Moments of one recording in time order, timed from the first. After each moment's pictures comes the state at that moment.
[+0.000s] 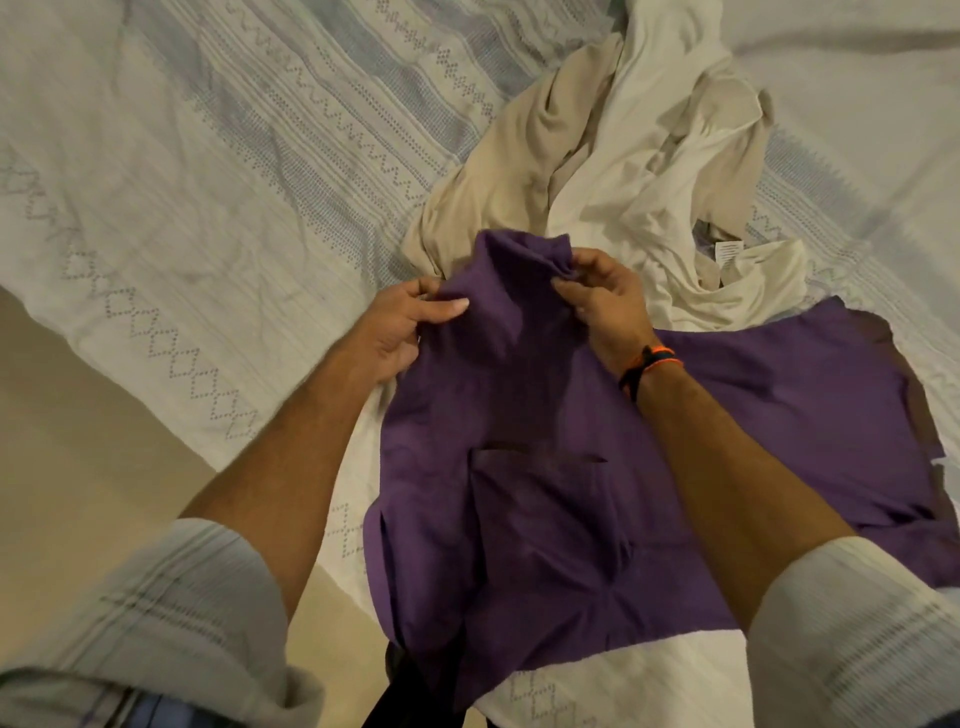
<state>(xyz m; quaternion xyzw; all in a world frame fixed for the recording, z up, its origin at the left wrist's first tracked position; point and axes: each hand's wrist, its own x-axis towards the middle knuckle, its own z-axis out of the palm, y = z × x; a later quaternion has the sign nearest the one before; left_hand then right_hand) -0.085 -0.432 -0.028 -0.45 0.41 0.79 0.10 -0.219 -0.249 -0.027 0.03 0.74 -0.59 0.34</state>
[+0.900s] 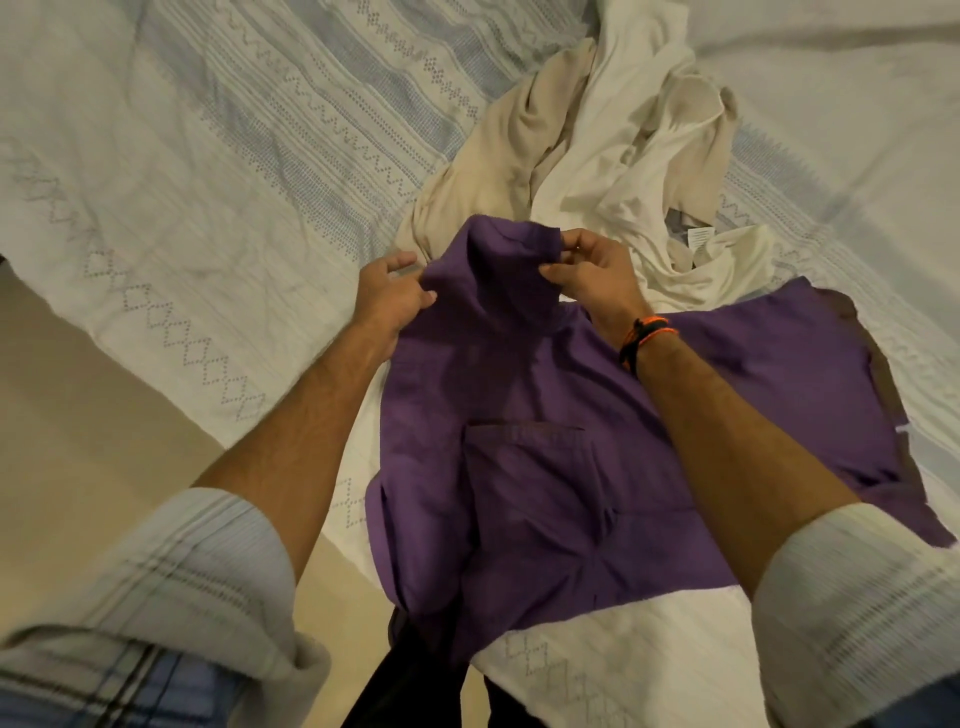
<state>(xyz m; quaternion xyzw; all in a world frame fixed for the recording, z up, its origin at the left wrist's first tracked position) -0.090 -0.425 -0.004 -0.53 0.54 0.65 0.02 -0.220 -0.243 0.018 -0.01 0.74 -0.57 0.37</state>
